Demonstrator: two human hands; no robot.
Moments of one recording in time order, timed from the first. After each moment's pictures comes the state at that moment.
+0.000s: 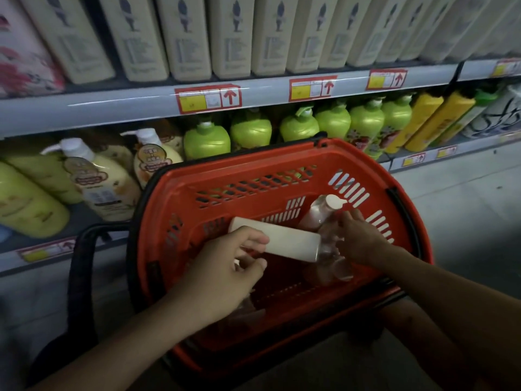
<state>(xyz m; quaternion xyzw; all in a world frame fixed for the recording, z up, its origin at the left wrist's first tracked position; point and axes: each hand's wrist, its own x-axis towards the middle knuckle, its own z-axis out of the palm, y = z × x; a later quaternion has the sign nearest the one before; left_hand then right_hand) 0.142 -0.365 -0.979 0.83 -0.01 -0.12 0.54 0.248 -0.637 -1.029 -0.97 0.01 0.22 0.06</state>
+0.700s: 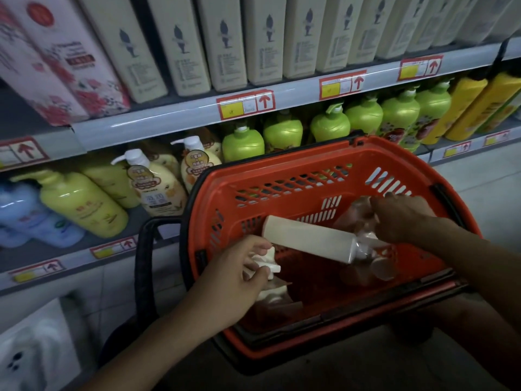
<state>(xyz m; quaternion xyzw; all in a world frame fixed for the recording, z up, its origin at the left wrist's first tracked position) 0.108 -0.318 -0.985 0.89 -0.01 -0.10 0.45 0.253 -0.617 -0.992 -0.97 -0.07 0.18 -0.14</state>
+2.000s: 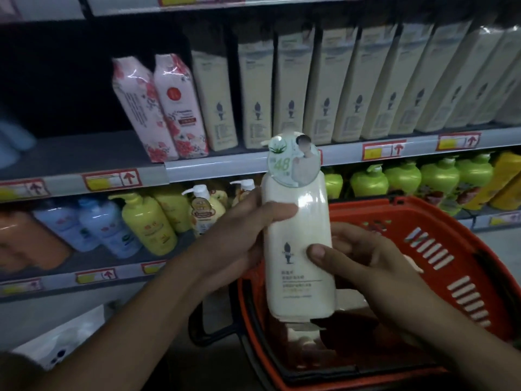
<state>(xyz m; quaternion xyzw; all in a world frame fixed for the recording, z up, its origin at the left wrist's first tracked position) 0.142 -0.280 -0.868 0.62 0.06 -0.11 0.77 0.148 -0.483 -0.877 -0.68 -0.11 0.22 0.69</state>
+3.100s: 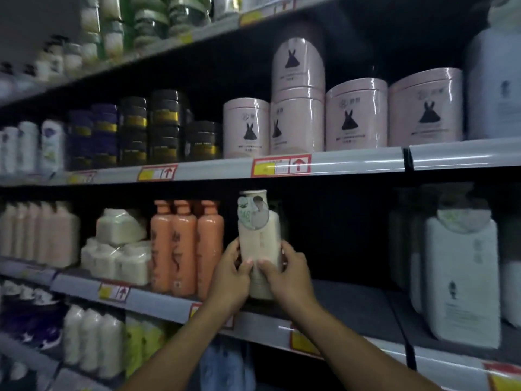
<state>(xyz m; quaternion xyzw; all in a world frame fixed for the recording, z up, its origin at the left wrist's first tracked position) 0.142 0.132 -0.587 0.75 0.12 0.48 0.44 0.221 0.036 -0.584 -0.69 -0.41 -0.05 0.59</state>
